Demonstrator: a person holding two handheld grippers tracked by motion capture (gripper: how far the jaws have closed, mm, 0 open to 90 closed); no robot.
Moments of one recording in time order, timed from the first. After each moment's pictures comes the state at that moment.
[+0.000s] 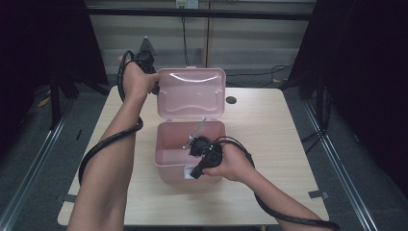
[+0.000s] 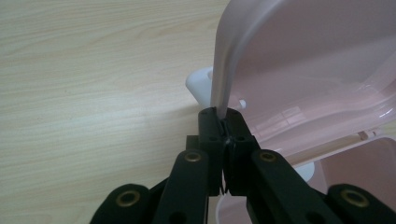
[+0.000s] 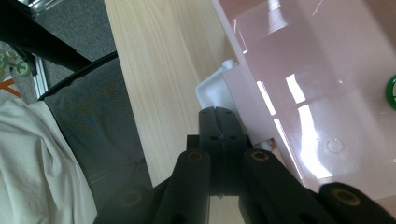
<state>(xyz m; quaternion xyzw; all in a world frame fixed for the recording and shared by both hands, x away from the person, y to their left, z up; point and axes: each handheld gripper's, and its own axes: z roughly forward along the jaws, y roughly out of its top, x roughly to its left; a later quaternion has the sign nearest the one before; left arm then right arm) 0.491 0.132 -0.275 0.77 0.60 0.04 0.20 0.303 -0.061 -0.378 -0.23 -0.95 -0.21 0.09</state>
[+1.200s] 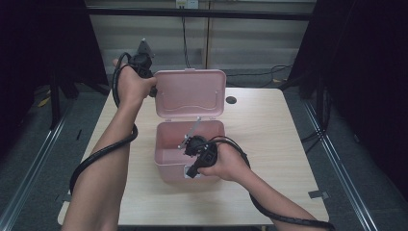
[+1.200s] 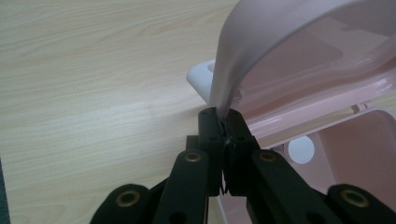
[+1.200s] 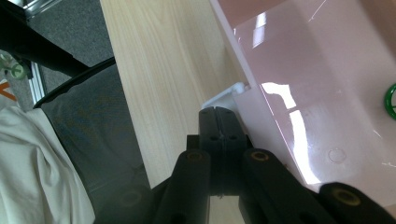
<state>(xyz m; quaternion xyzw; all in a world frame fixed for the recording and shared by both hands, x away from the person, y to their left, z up) 0.467 0.136 -0.267 0.79 0.58 0.06 0.20 0.305 -0.050 -0.377 -0.23 -0.95 -0.21 0.08</state>
